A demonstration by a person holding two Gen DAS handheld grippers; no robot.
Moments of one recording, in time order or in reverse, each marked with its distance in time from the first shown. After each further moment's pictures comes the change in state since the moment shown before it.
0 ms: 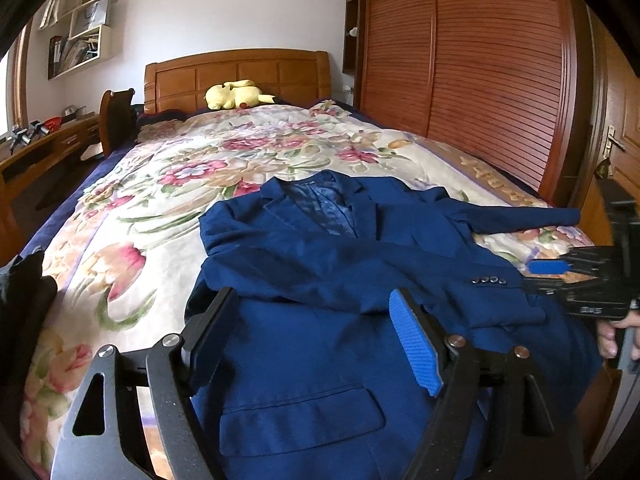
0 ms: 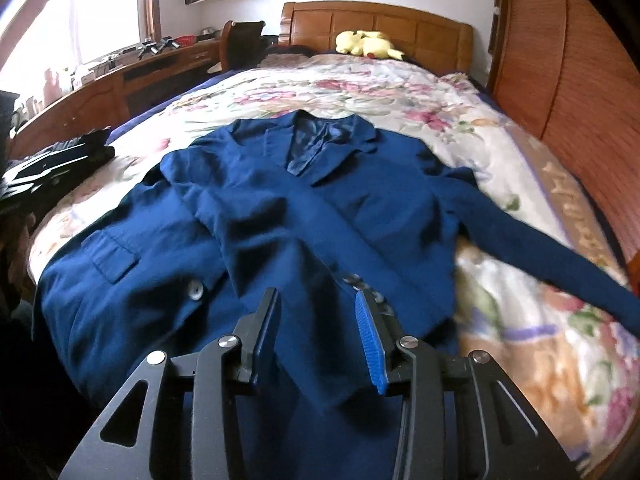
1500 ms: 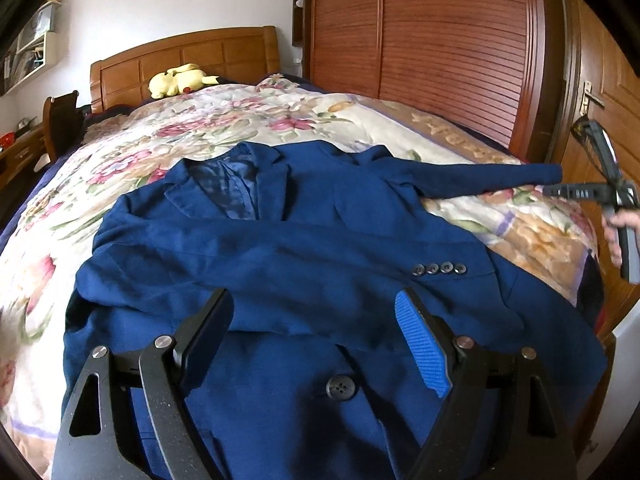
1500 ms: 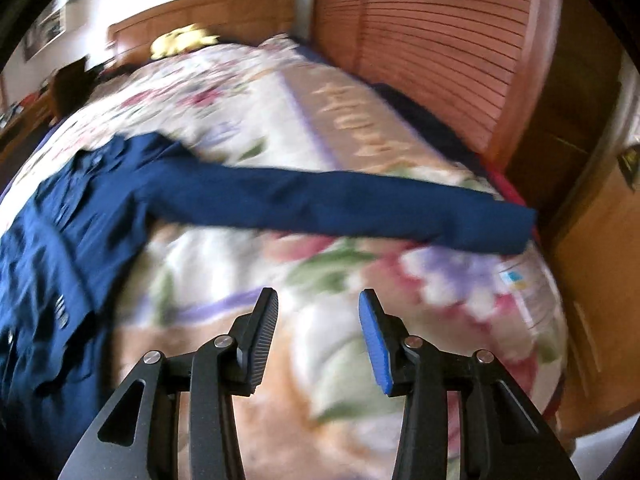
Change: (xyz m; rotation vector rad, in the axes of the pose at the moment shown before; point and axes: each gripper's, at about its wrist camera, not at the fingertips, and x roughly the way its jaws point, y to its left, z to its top) left arm 0.075 -0.109 -0.004 0.103 0.091 -0.095; right arm -0.041 -0.236 -0.045 0.377 0.075 -0.419
